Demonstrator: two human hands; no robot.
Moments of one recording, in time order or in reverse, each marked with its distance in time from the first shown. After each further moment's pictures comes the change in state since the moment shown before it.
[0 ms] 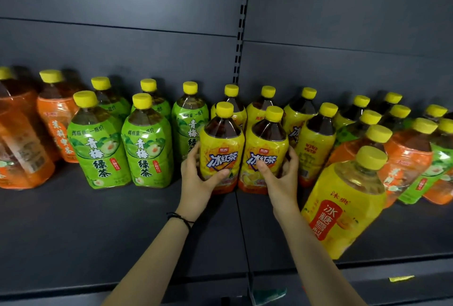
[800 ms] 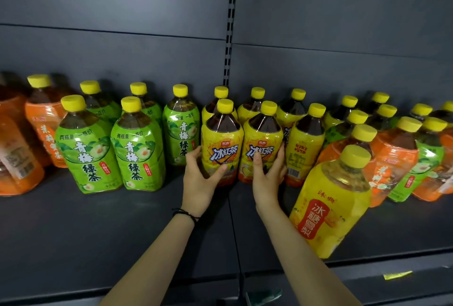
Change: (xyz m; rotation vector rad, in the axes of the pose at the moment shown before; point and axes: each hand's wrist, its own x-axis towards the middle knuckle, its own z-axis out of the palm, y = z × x) left_hand 0.005 0.012 0.026 0.068 0.050 0.002; right_hand 0.010 0.007 0.017 -0.284 0.189 0.026
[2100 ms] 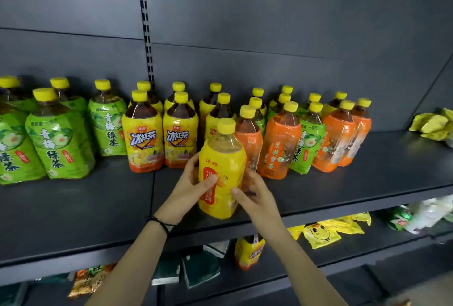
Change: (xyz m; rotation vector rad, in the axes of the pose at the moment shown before) left_hand -0.113 0.079 0.096 -0.311 -0.558 -0.136; right_hand -0.049 0.008 -0.225 0.056 -0.440 -0.133
